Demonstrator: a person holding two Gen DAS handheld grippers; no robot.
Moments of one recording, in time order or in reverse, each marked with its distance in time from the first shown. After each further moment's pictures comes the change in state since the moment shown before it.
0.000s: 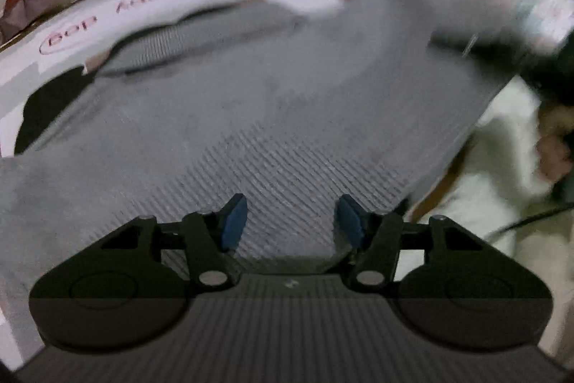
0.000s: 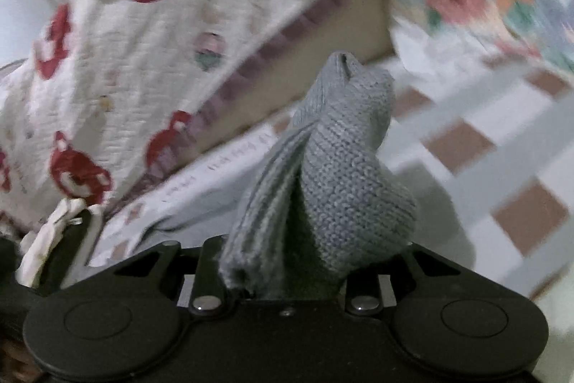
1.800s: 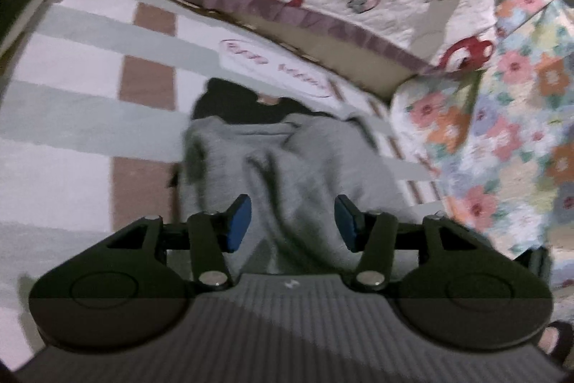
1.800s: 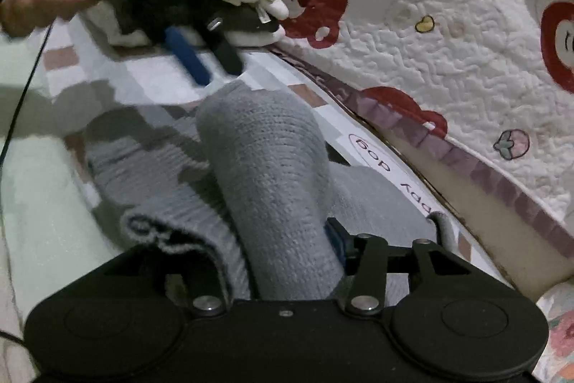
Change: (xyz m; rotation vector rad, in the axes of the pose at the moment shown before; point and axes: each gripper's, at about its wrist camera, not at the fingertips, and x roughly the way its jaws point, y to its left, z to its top) left arm -0.149 0.165 -0.088 -0.540 -0.338 -0.226; right arm 0.051 0.245 -0.110 -1.236 0.179 0.100
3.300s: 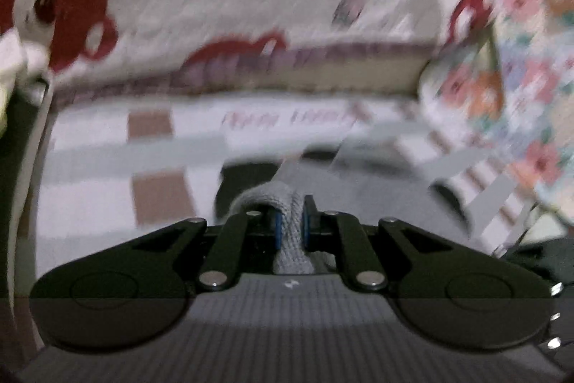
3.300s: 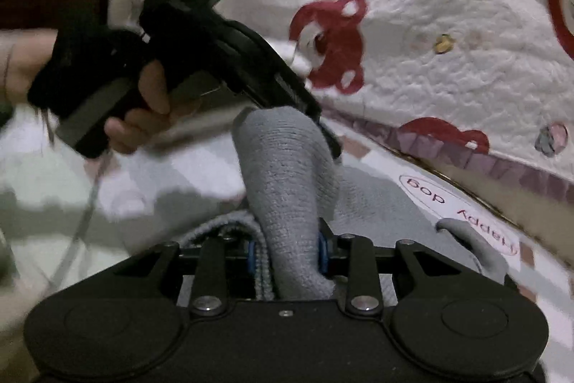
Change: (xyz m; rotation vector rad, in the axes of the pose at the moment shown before) left arm 0.009 -0.051 0.045 0.430 -0.116 0.177; right arm -0.002 -0.004 0.044 0.353 -0.169 0.202
